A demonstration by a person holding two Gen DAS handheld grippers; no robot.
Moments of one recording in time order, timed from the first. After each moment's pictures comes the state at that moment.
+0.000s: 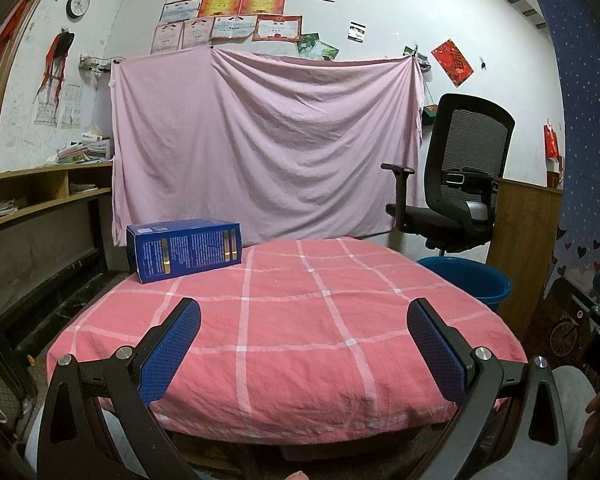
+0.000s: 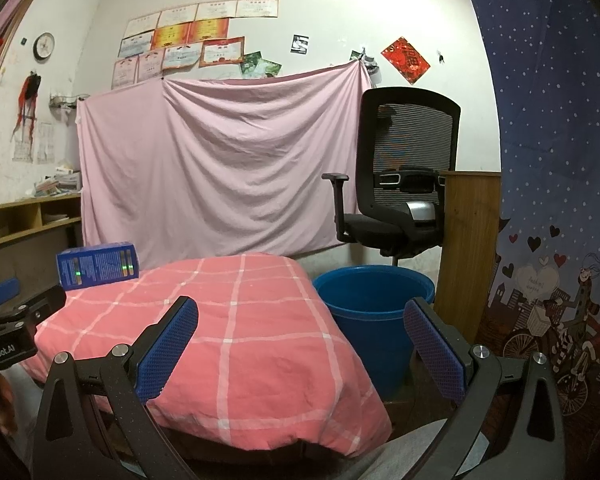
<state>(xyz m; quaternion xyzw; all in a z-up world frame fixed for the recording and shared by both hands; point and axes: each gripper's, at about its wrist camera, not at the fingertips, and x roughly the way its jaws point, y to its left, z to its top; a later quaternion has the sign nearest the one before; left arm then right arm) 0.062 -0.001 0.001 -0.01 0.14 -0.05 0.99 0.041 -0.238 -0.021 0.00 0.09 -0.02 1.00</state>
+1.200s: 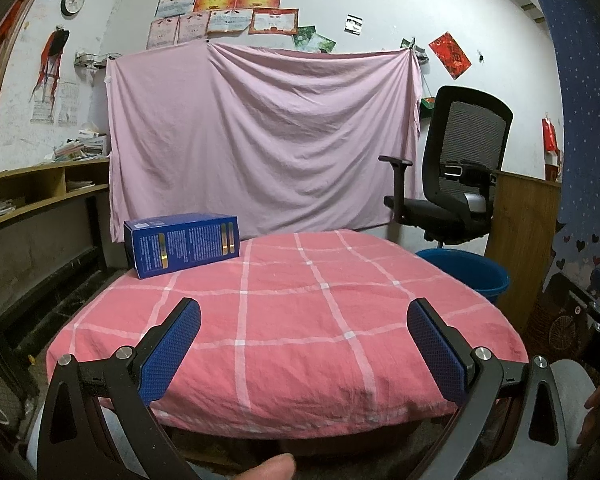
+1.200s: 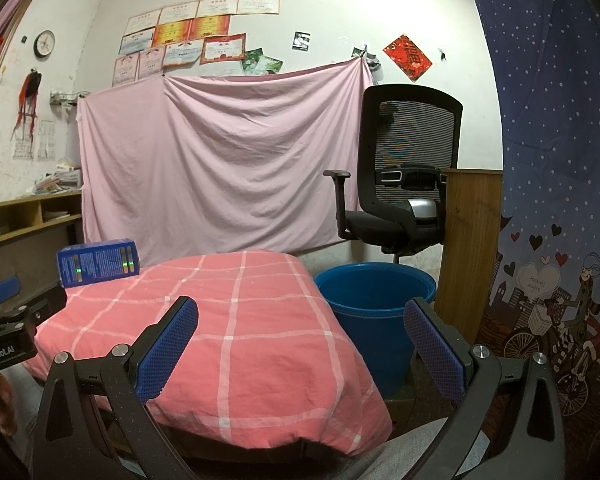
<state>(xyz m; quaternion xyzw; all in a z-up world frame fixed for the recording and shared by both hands) 0.065 -0.002 -0.001 0.00 0.16 -0.06 0.99 0.042 -0.237 -0.021 0.00 0.09 -0.02 1.00</state>
